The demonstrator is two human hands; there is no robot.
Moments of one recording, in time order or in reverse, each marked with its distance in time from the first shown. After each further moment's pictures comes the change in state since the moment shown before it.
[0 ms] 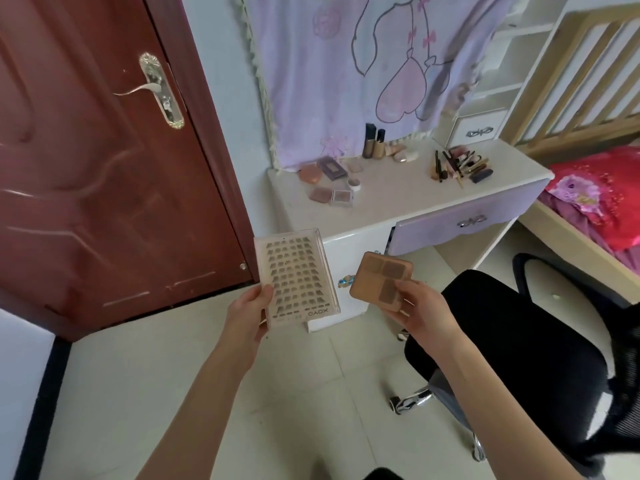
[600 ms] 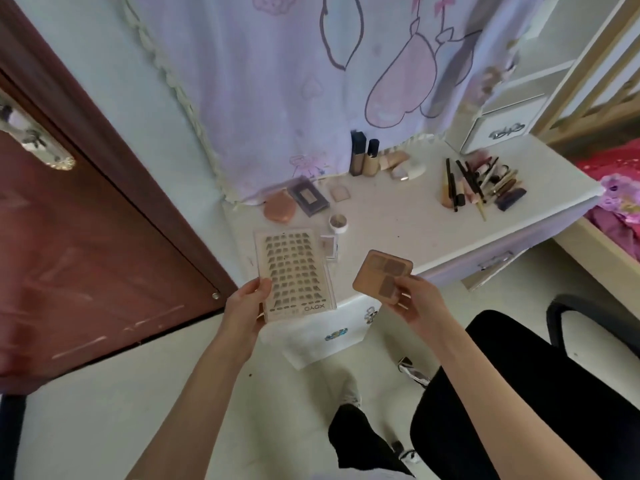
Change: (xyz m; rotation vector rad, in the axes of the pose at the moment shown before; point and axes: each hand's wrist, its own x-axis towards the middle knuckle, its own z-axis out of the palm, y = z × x) left_hand 0.269 0.081 0.134 0.062 0.020 -0.105; right_hand 0.292 -0.099 0.015 -0.017 0.225 0.154
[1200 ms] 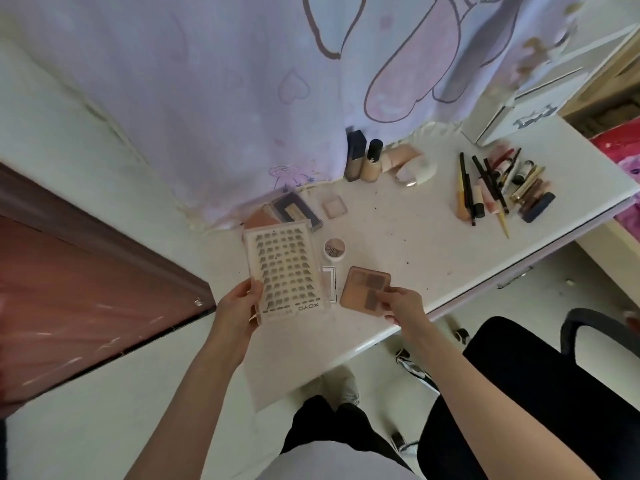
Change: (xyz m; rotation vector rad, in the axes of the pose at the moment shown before) left_hand 0.136 0.046 0.030 0.048 -0.056 -0.135; right_hand 0.137 -0.009 0.041 -0.385 0.189 0.124
